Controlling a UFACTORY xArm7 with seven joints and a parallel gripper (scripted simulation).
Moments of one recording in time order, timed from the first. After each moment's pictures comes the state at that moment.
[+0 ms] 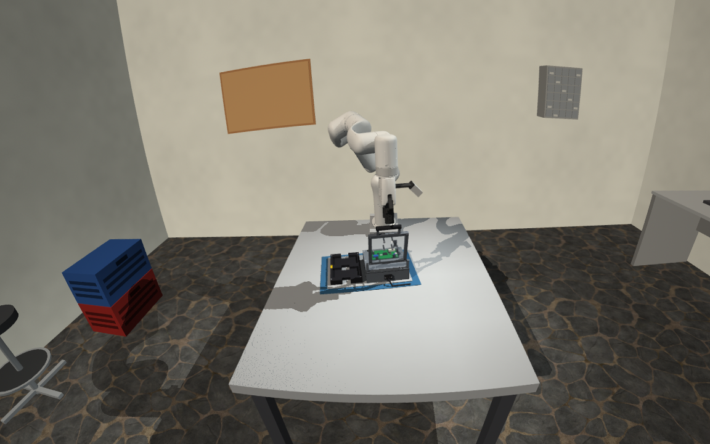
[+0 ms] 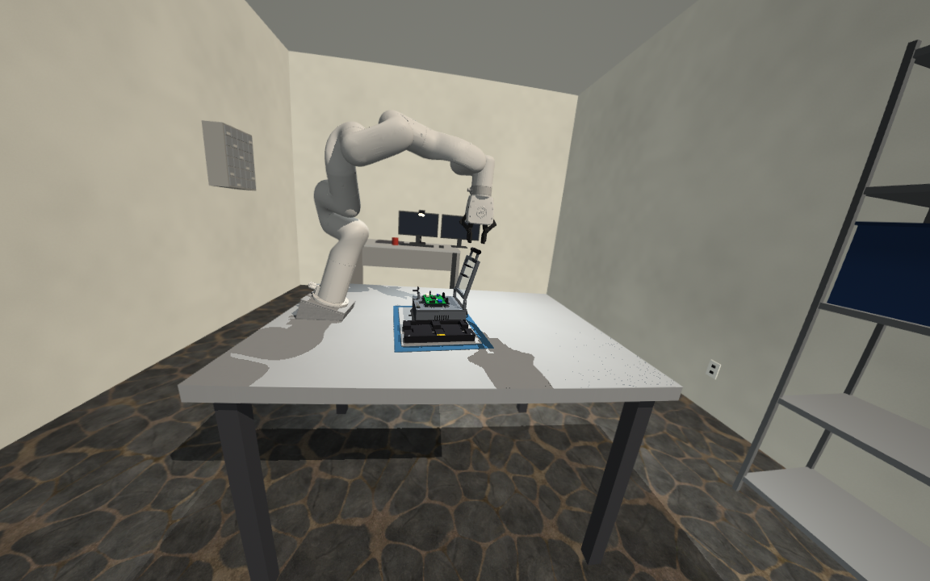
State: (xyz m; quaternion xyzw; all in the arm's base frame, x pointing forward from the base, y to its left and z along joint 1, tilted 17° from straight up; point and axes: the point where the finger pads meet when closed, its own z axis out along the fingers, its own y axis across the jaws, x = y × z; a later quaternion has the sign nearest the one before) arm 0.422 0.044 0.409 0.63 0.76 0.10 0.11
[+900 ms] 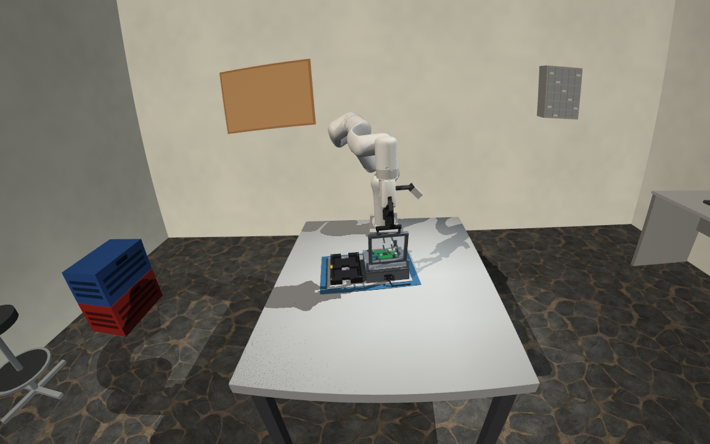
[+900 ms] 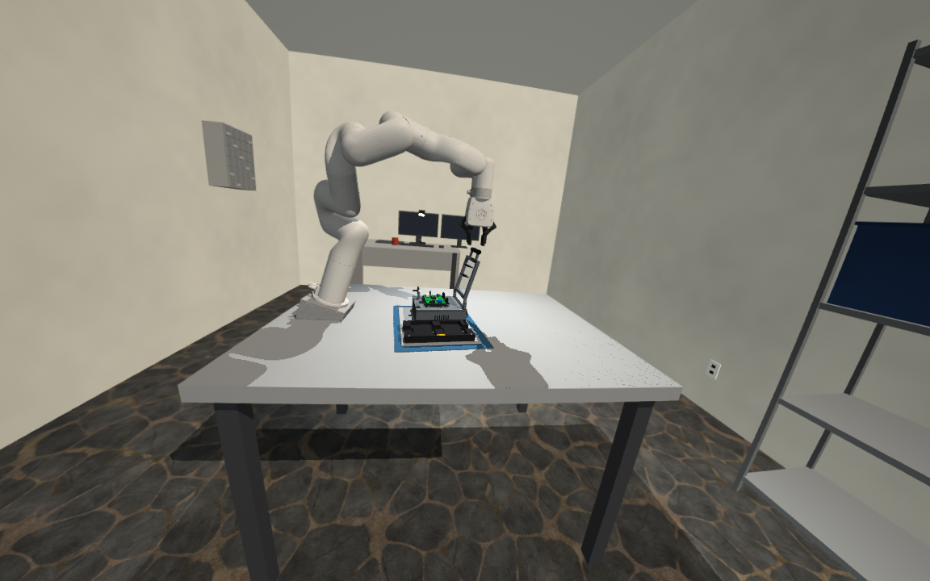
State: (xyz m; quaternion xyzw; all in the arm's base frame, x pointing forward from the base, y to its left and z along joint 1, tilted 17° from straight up) arm 0.424 0.044 0.402 0.63 0.76 0.10 0.11
